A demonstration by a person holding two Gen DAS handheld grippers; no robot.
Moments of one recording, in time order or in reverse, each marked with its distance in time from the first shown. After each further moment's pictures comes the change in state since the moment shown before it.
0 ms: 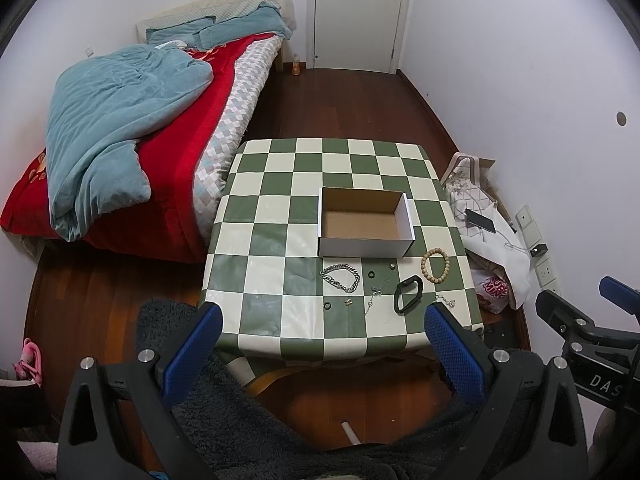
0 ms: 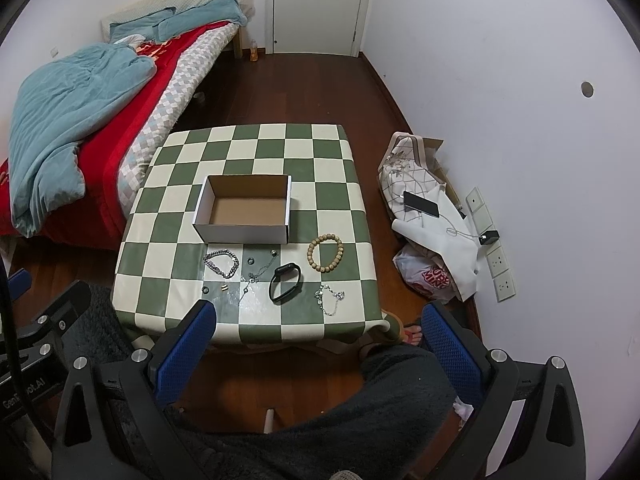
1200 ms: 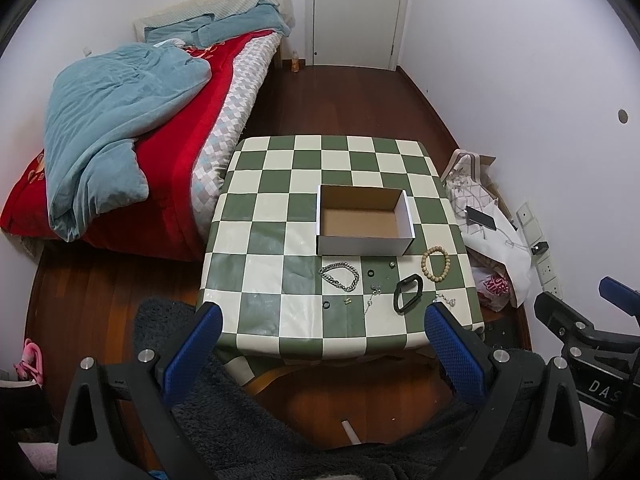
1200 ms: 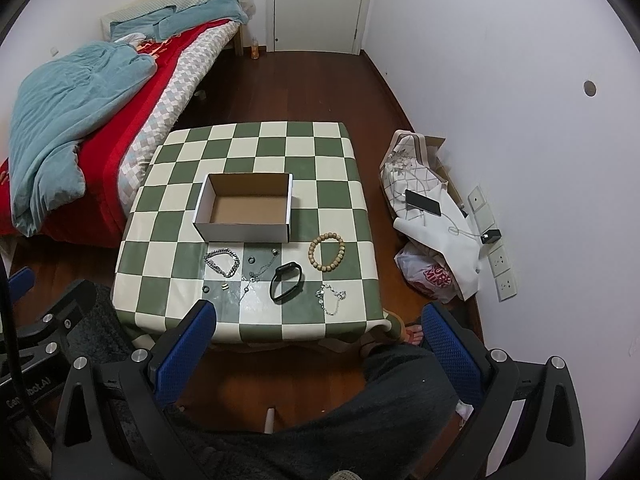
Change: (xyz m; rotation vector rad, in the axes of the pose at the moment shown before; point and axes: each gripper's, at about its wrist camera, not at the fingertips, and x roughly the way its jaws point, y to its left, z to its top) left arm 0.004 -0.003 0.003 0.001 0.013 -0.002; right arm 0.008 0.004 -0.002 0.004 0.014 0.005
